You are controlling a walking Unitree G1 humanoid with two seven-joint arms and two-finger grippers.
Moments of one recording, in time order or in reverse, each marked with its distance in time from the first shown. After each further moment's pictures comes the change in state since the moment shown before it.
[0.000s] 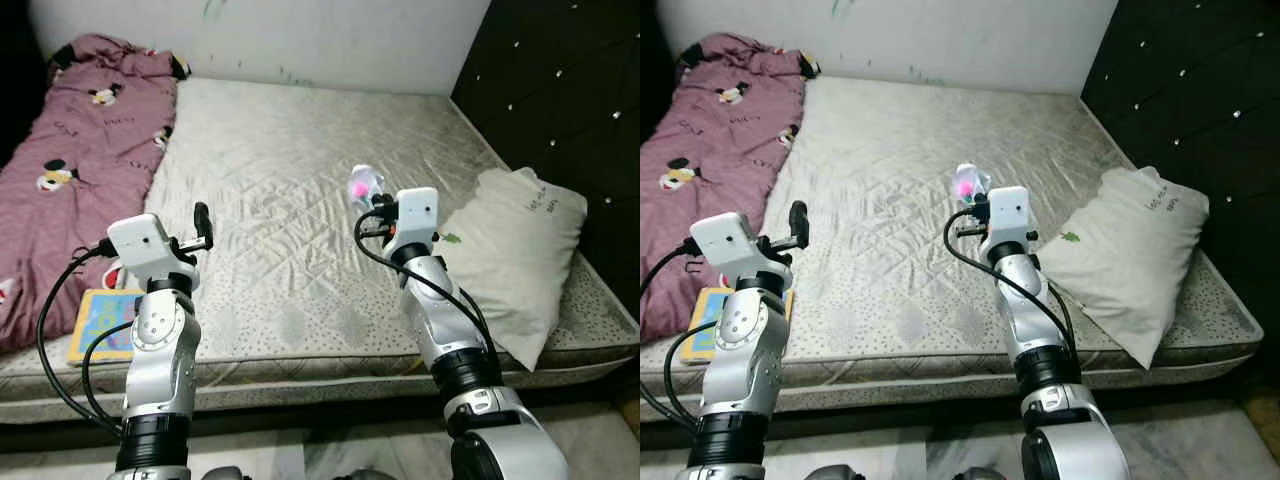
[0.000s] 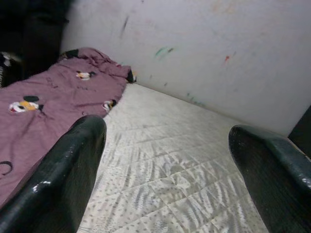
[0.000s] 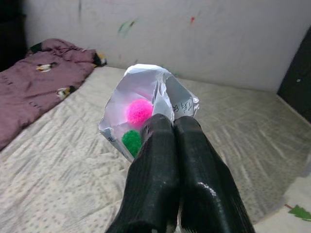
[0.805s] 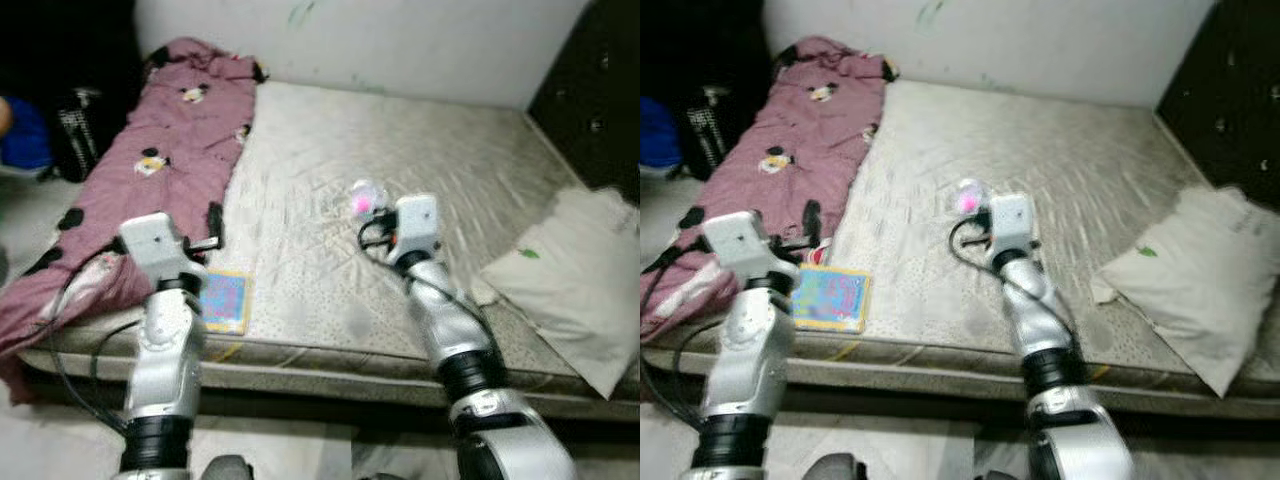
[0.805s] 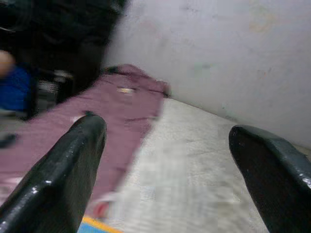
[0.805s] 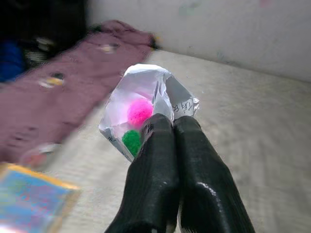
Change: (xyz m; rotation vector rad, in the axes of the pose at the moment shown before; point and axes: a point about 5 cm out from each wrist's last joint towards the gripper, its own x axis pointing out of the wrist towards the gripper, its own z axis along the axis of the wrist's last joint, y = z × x) left arm -0.001 0.003 0.002 0.016 -0.016 -0.023; right arm -0.001 0.012 -0.010 0.005 0.079 0.077
